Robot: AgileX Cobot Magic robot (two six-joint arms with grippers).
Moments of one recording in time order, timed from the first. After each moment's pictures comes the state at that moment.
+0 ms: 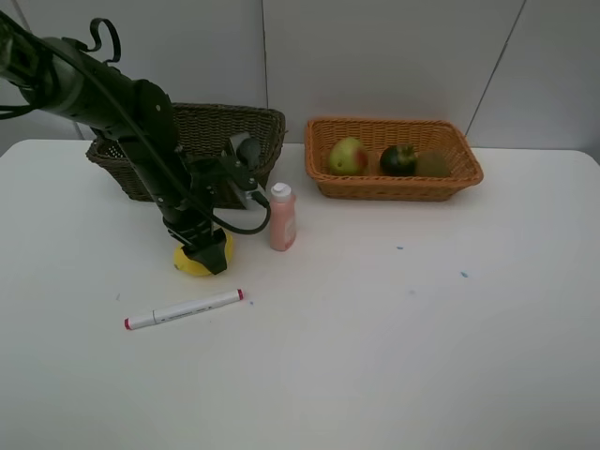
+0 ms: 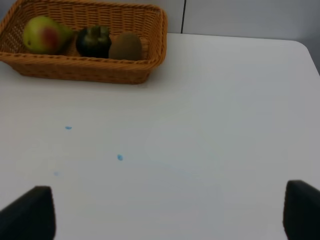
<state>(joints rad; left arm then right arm) -0.38 2.10 -1.23 -0.29 0.72 0.89 0.03 0.00 -0.52 -0.11 1.06 0.00</state>
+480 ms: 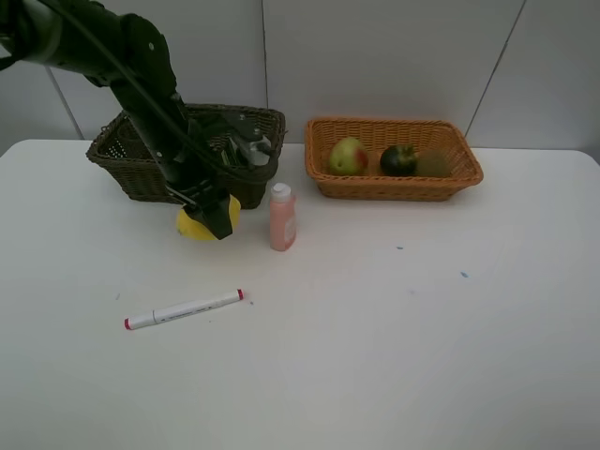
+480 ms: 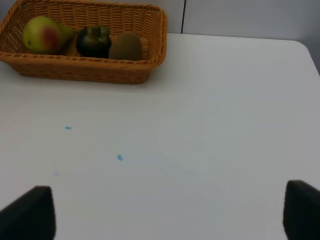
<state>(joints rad) -0.38 2.03 -1.39 -0.28 0.91 0.84 0.03 0.00 -0.52 -0.11 1.06 0.00</state>
